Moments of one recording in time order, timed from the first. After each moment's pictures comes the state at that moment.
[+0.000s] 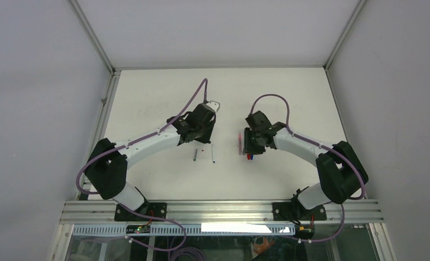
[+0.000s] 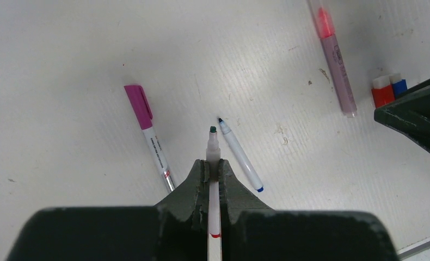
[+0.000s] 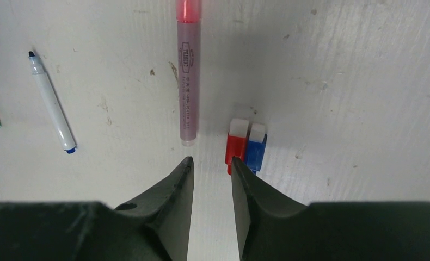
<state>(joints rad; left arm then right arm) -0.80 1.56 1.11 -0.47 -0.22 -0.35 0.61 1.47 0.85 -0.53 -0.02 0.59</state>
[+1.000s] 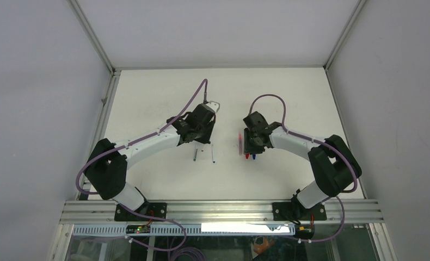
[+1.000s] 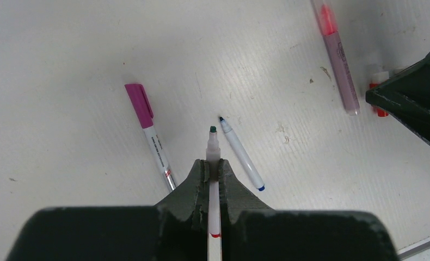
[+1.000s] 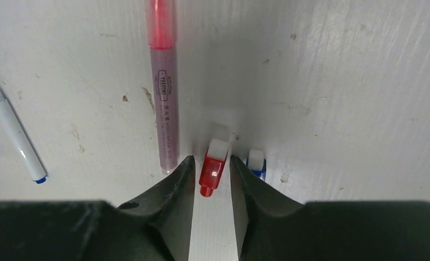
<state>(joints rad) -0.80 1.55 1.11 -0.47 -0.22 -0.34 0.61 1.55 0.85 -0.48 0.04 0.57</state>
